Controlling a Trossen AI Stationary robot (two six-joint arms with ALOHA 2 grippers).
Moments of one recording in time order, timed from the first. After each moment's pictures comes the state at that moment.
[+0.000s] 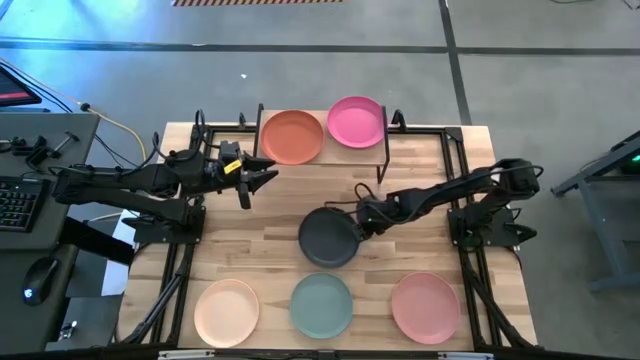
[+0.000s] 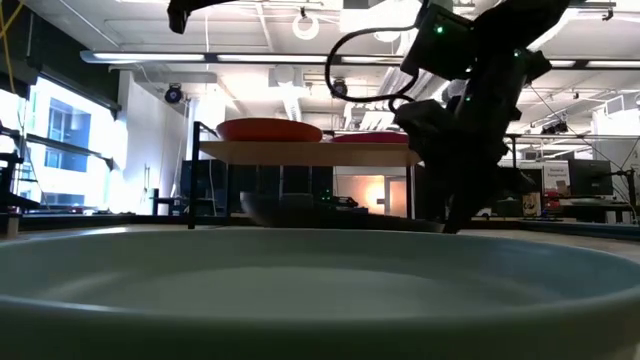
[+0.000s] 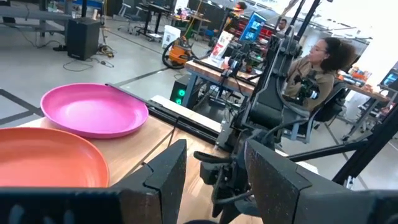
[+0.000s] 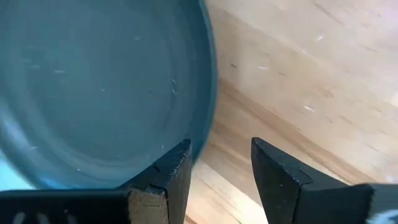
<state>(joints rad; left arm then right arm) -0.01 0.82 0.77 -0.02 -0.30 -0.34 0.05 1.61 0.81 -0.32 -0.03 1.11</state>
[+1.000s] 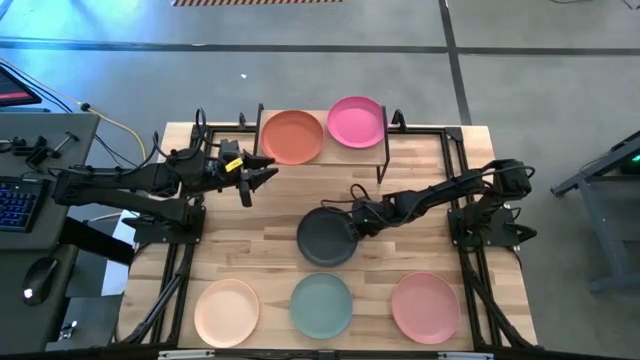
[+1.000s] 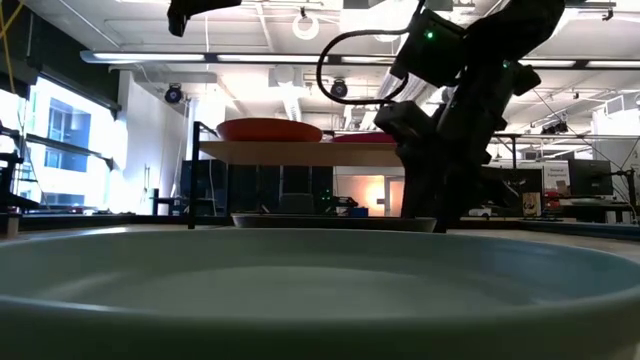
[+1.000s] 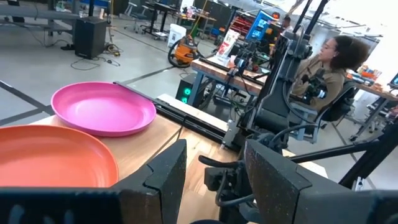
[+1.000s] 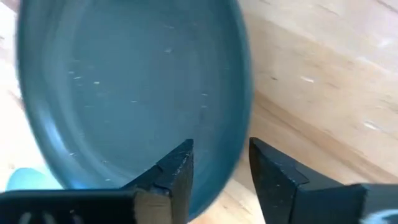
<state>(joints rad) 0.01 0.82 0.77 -0.03 -0.30 -0.34 0.05 1.67 0.81 -0.18 -0.06 1.17</state>
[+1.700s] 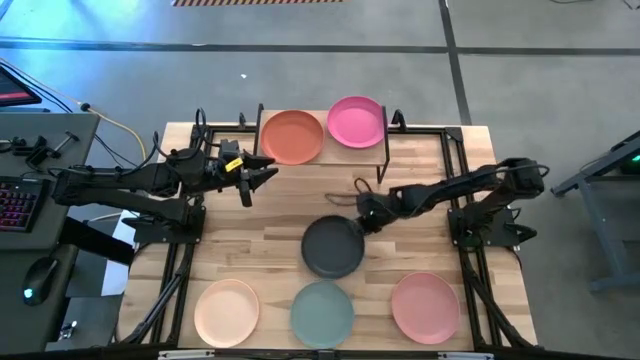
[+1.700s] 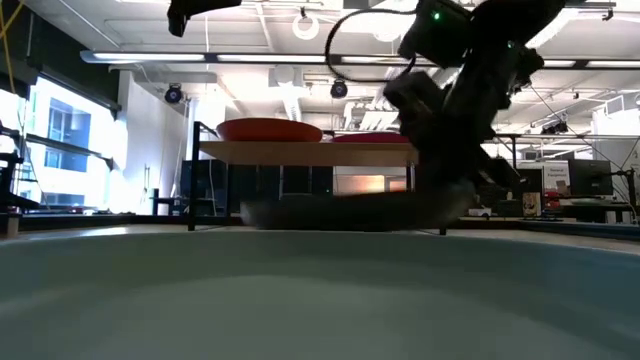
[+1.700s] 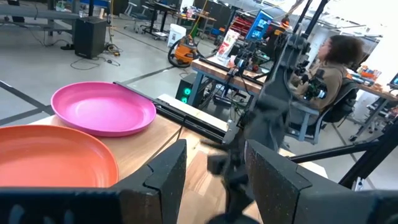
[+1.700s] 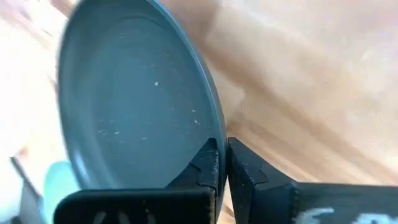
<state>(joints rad) 0.01 0.82 0.77 -0.03 -0.30 -0.34 0.00 1.55 0.81 -0.25 -0.12 1.11</state>
